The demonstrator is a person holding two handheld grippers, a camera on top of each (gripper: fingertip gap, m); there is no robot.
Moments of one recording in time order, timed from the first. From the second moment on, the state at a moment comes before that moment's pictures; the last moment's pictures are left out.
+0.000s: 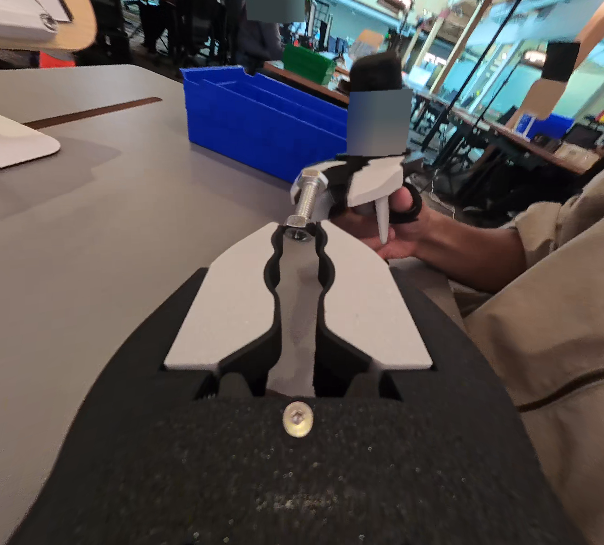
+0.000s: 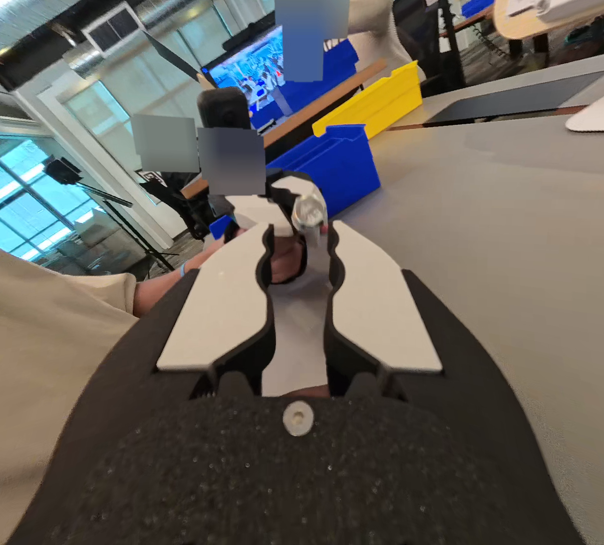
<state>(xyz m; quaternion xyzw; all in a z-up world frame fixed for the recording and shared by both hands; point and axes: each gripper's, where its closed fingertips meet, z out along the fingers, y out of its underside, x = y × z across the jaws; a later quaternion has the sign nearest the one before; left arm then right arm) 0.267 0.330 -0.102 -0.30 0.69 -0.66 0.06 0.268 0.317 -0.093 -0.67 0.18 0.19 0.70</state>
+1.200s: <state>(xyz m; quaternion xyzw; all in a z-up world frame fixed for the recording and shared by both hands) 0.240 0.326 -0.052 -0.14 0.69 -0.63 0.34 0.250 0.332 -0.046 -0.35 0.26 0.60 0.66</state>
